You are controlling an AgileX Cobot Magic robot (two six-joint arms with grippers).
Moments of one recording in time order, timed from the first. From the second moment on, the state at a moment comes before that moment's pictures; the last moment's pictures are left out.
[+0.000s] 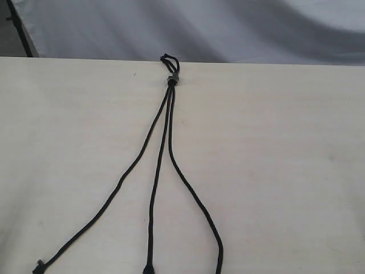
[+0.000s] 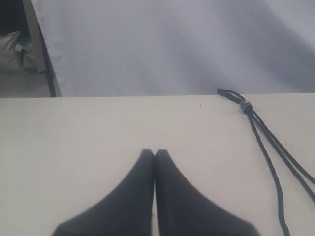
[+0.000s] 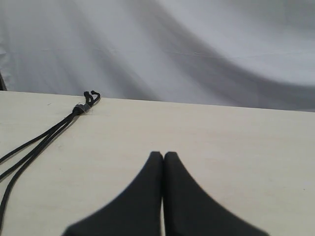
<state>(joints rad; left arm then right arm) 0.03 0.00 0.00 0.01 0.21 -0.03 0.00 0.01 0.00 0.03 0.19 -0.01</state>
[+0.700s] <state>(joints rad) 0.03 0.00 0.00 -0.04 -0.72 -0.37 0.00 0.01 0.00 0.19 -0.44 0.23</state>
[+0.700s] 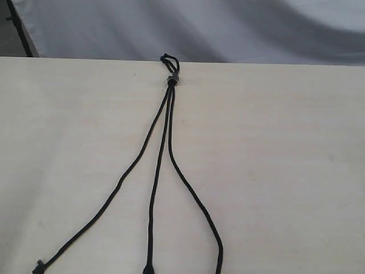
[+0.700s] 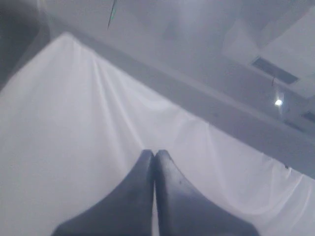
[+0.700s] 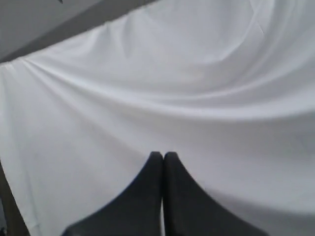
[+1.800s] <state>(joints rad) 0.03 1.02 -0.35 -0.07 0.09 -0.11 0.82 1.85 -1.14 -0.02 0.51 0.24</state>
